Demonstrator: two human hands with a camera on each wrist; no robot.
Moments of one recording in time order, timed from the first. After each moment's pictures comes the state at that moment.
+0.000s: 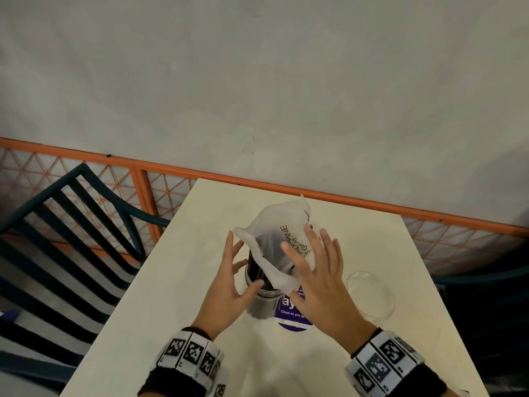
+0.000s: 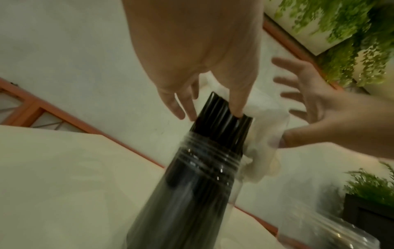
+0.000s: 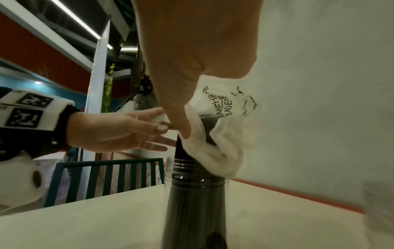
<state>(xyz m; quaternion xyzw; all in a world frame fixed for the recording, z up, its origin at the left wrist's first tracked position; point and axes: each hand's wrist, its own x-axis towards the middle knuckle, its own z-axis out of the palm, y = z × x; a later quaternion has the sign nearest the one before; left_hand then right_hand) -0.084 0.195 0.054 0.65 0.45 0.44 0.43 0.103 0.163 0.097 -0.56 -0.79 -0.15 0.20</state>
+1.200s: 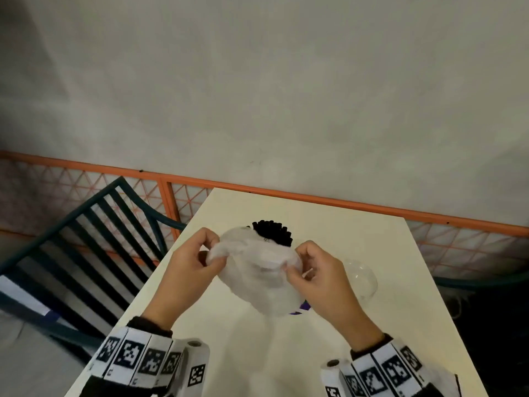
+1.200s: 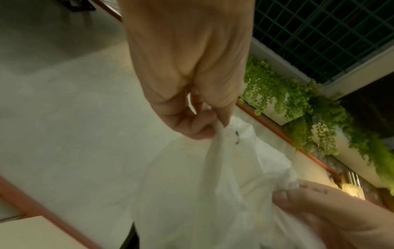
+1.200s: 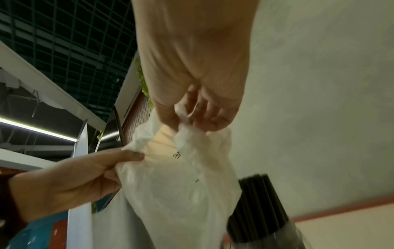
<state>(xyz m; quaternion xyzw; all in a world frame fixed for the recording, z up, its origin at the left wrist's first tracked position) -0.109 0.104 0.177 0.65 0.53 0.44 0.32 0.109 0.085 0.165 -0.53 -0.67 0.27 0.44</state>
